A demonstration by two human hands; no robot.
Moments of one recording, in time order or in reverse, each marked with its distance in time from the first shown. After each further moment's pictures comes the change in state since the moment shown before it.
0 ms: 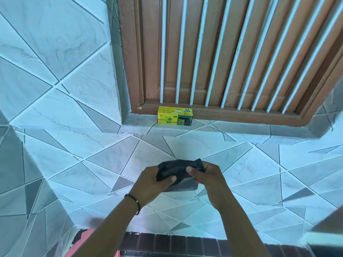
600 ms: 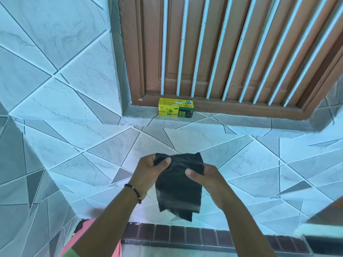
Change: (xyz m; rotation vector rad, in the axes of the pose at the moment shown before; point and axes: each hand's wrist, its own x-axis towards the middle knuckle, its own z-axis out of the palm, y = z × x) left_hand -0.005 0.008 0.002 -0.449 0.130 -0.208; right_hand -0.012 0.017 -0.006 -0.144 -0.097 0.108
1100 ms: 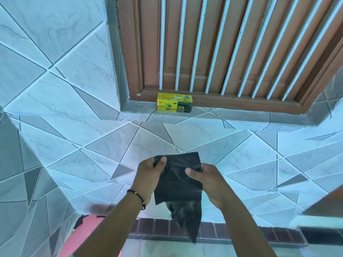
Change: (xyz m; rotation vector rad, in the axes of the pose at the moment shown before) left_hand -0.013 -0.012 0.011 0.014 0.157 -0.084; right_hand -0.008 0.009 0.007 0.180 0.021 0.100
